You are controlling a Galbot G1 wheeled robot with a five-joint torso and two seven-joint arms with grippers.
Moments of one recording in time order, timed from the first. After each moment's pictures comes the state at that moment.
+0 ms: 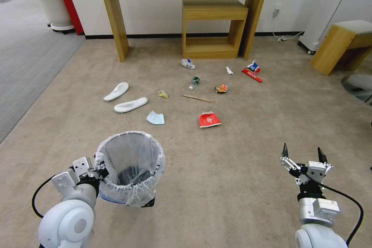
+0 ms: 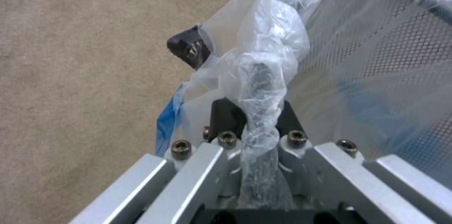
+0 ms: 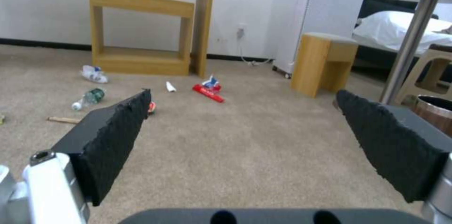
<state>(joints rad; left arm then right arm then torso) 1.50 -1.29 -0.65 -2.27 -0.83 0.63 -0.63 -1.60 1.42 0.75 2.02 0.09 0.14 0.16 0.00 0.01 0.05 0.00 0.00</state>
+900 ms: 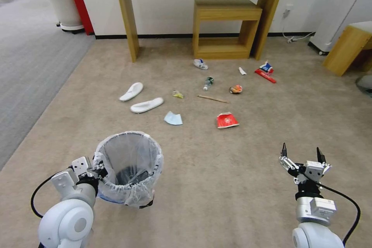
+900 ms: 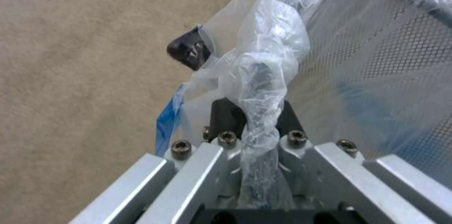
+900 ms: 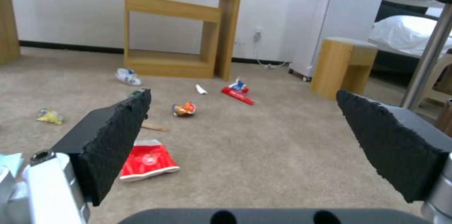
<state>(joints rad) 1.49 -1.28 -0.65 -2.25 -0.82 0.63 -0.62 -1.58 1.44 0.75 2.01 0.07 0.16 0.16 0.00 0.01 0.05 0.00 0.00</state>
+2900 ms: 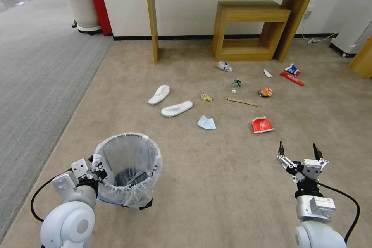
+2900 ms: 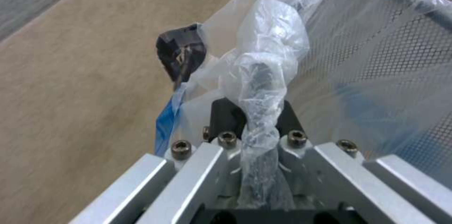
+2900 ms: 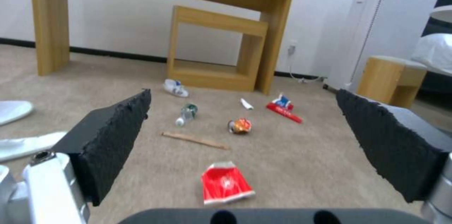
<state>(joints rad) 1.50 -1.32 -0.65 -2.25 -0.78 0.61 -0.61 -1.57 1.42 0.76 1.99 0.05 0.19 0.09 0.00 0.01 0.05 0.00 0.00</state>
